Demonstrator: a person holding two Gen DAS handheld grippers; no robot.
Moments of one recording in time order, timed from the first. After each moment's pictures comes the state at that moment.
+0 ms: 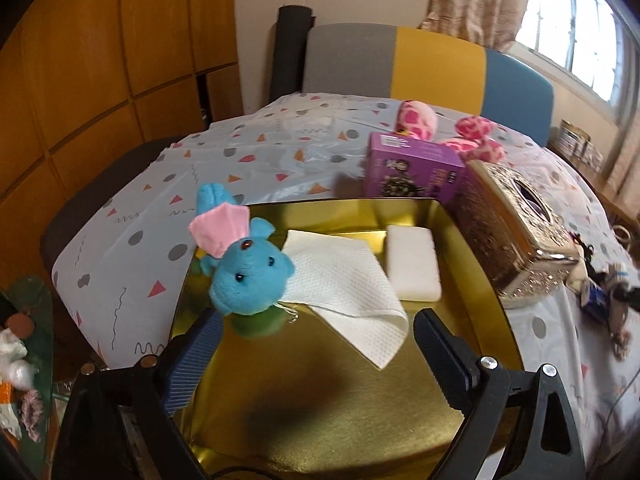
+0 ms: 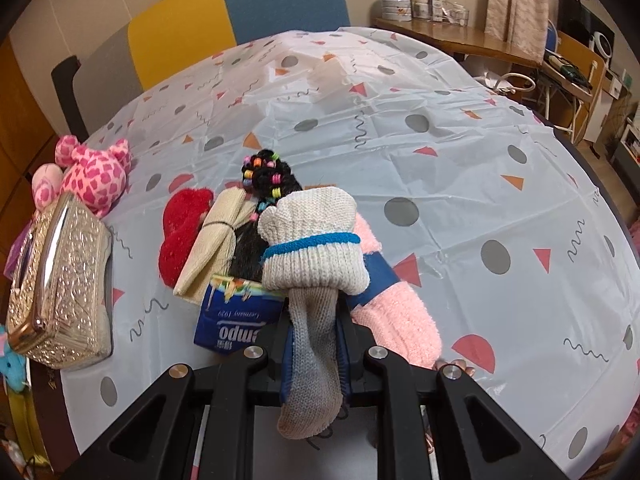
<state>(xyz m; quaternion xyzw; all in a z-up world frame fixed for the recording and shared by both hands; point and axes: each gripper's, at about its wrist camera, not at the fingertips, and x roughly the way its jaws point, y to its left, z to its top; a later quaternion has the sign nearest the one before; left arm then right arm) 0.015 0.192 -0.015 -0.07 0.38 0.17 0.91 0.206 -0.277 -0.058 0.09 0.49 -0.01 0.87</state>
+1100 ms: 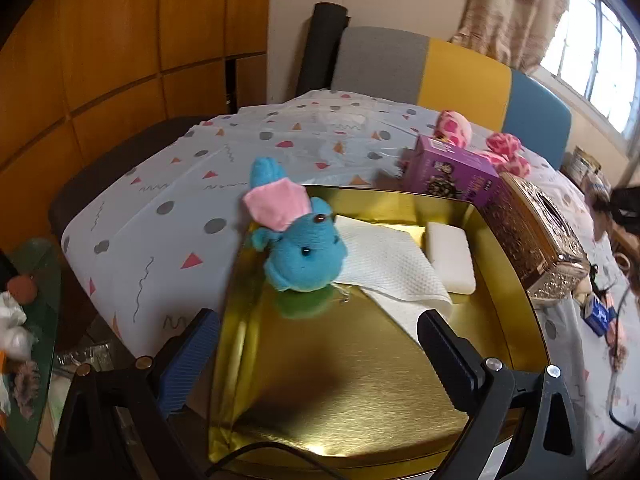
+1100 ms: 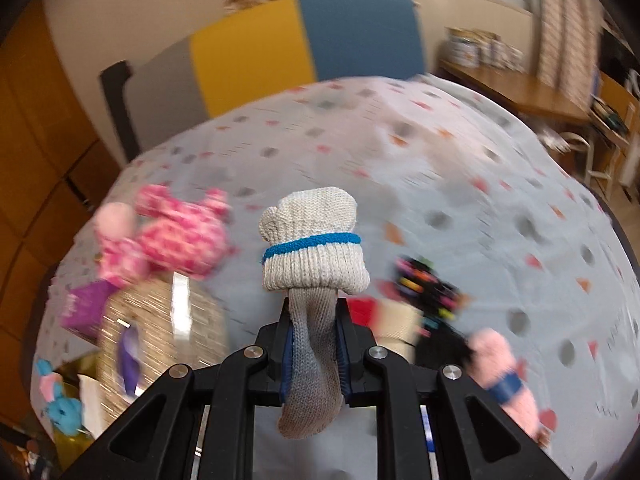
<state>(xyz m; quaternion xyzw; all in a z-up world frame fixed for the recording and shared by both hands) -0.026 0.247 -0.026 -0.13 0.37 0.19 0.90 0.285 -0.141 0.028 0.08 0.45 0.07 0.89</state>
